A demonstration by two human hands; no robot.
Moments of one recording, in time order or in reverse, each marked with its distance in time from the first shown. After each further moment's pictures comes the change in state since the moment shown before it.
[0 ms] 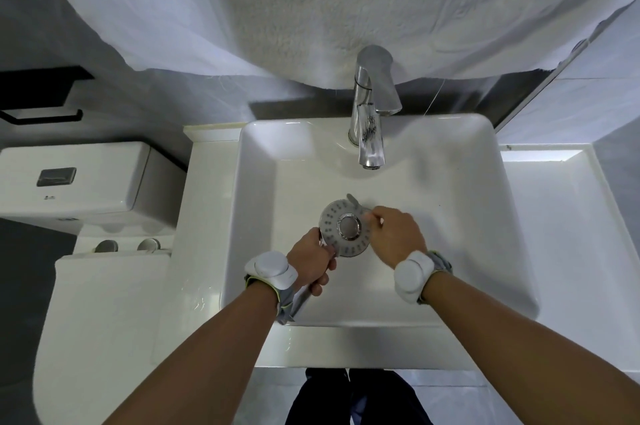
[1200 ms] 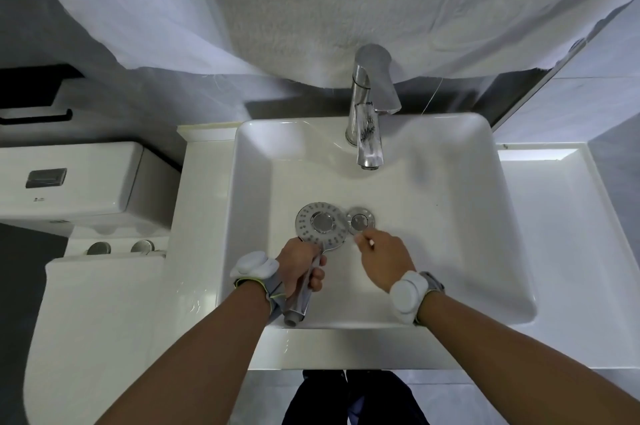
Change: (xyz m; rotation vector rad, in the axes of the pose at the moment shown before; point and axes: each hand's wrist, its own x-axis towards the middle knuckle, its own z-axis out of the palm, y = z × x) left_hand 0.008 -0.003 -0.008 -0.376 -0.005 -0.219; right_hand -0.007 0.025 0.034 -0.009 -0.119 0.070
